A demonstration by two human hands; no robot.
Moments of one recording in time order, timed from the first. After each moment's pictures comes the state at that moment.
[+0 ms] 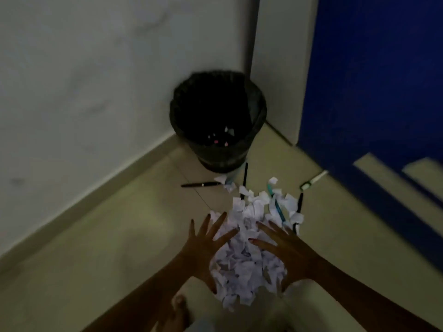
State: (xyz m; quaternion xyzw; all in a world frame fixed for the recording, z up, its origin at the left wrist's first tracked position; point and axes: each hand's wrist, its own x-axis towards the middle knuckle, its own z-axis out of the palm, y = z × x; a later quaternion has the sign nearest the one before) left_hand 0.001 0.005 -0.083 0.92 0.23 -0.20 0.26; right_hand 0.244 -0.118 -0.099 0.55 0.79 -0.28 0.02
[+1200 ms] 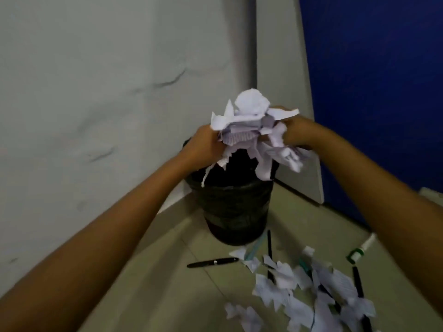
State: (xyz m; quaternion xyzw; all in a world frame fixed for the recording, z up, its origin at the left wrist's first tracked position) left_hand 0.115 0.217 0.003 0.91 0.25 0.25 0.23; right_hand 0.302 0.141 0.001 0.68 0.65 -0.18 -0.29
